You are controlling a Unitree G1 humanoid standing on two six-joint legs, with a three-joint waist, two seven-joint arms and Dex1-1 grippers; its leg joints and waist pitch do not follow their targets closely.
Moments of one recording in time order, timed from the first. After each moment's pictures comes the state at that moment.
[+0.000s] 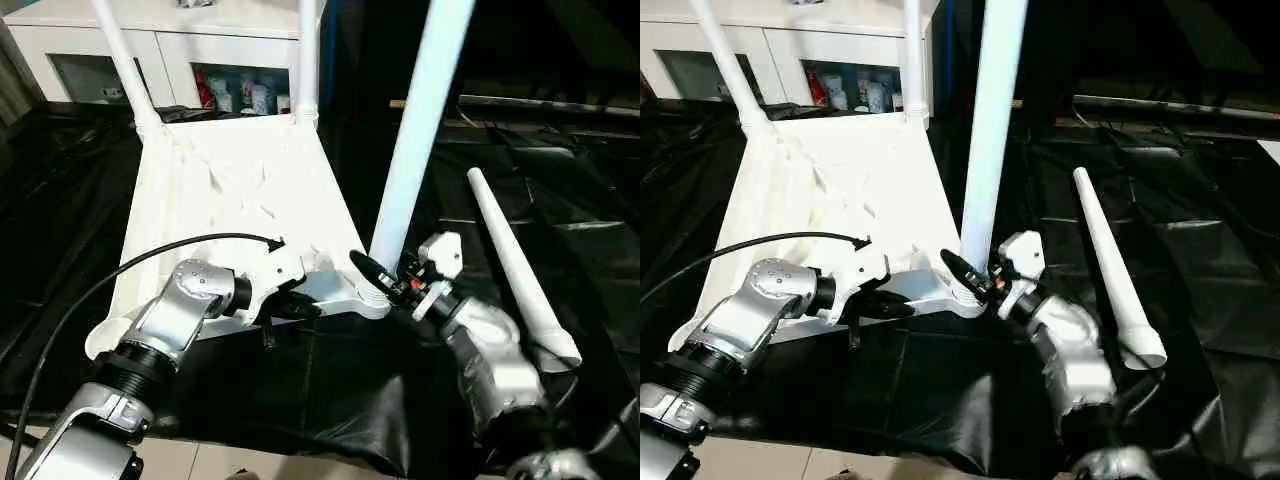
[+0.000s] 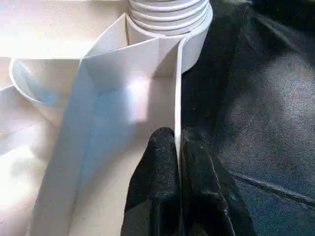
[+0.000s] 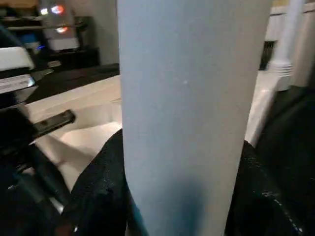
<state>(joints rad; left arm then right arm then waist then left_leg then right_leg) -0.55 0.39 -0.33 0.47 0.02 0.21 -1.11 -0.36 -0.16 0.05 0.52 0.27 -0.16 0.82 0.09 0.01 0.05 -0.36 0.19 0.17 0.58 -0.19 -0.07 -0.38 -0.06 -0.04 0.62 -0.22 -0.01</state>
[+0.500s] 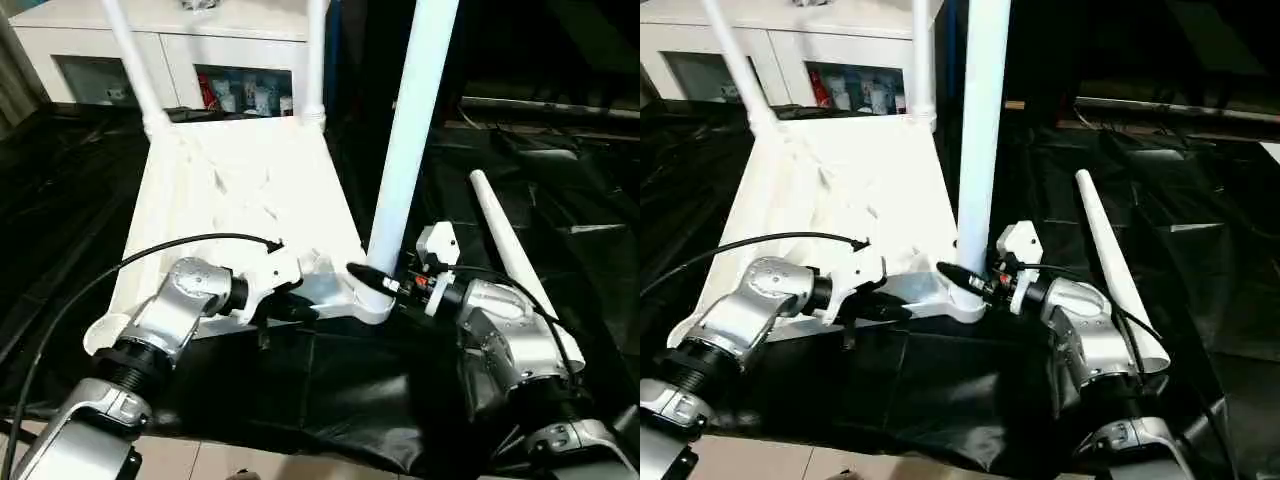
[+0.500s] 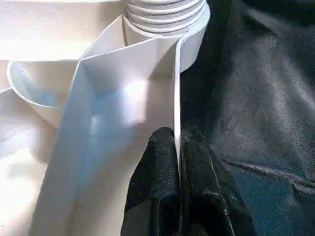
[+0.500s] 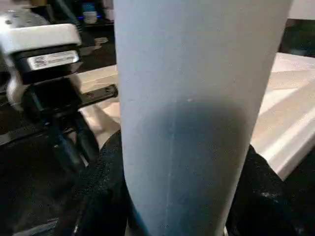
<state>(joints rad) -0.57 0.41 -0.33 0.52 0.02 0.13 -1.19 -0.45 -0.26 0.09 0.57 0.28 -0.09 1.04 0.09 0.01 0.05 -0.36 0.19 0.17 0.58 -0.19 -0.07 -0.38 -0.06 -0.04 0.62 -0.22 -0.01</state>
